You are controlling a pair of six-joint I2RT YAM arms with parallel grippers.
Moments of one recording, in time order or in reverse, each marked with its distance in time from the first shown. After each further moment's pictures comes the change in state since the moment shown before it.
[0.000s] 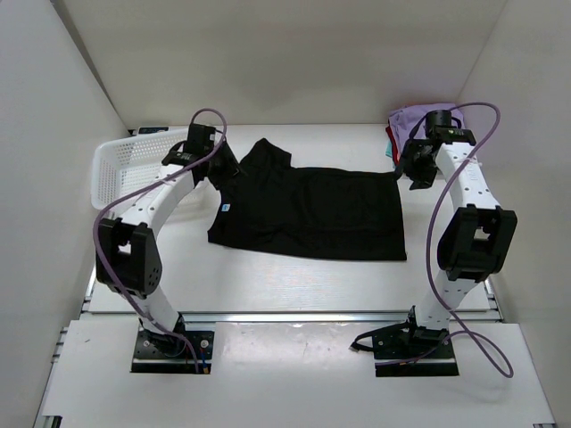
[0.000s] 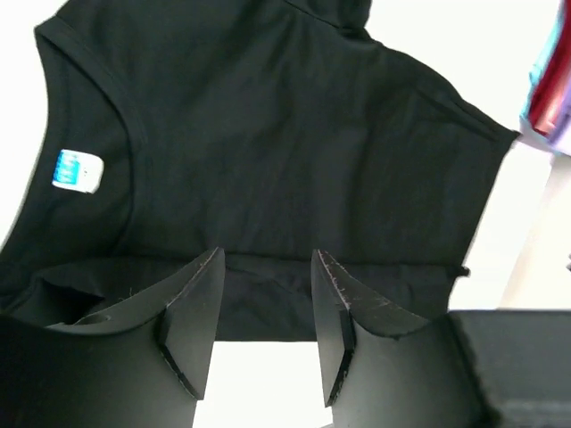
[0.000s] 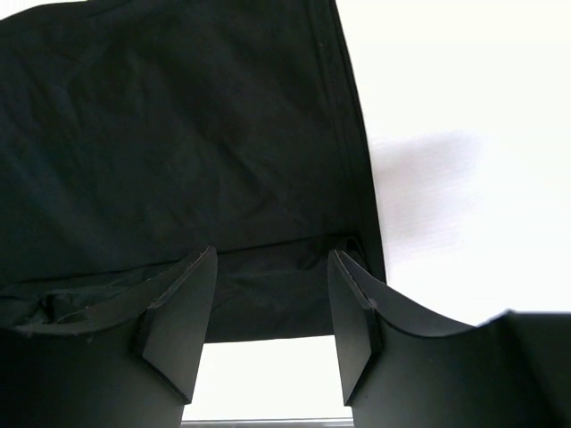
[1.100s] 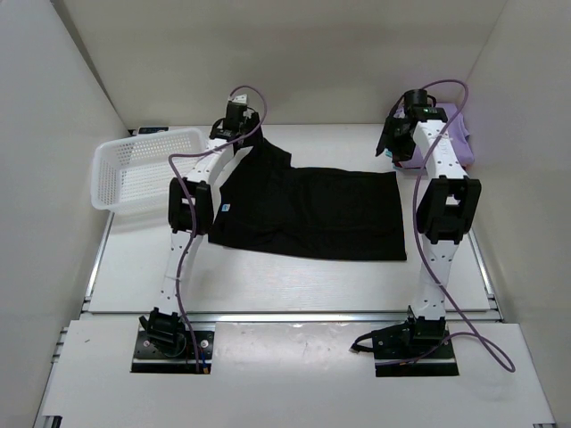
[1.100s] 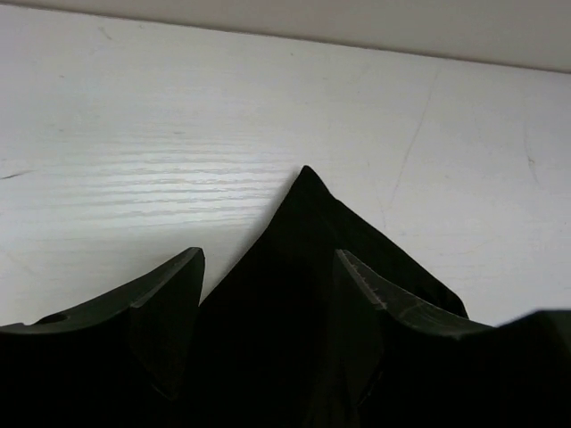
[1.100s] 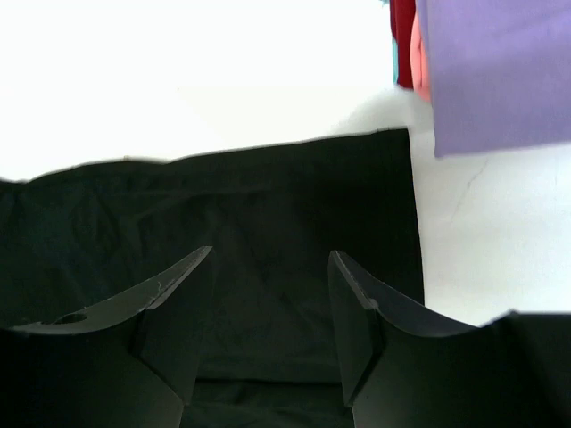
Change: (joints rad) left arm -0.008 0.988 1.044 0.153 -0.202 0.367; right arm 0.060 0.427 0.493 0.029 -0.012 -0.017
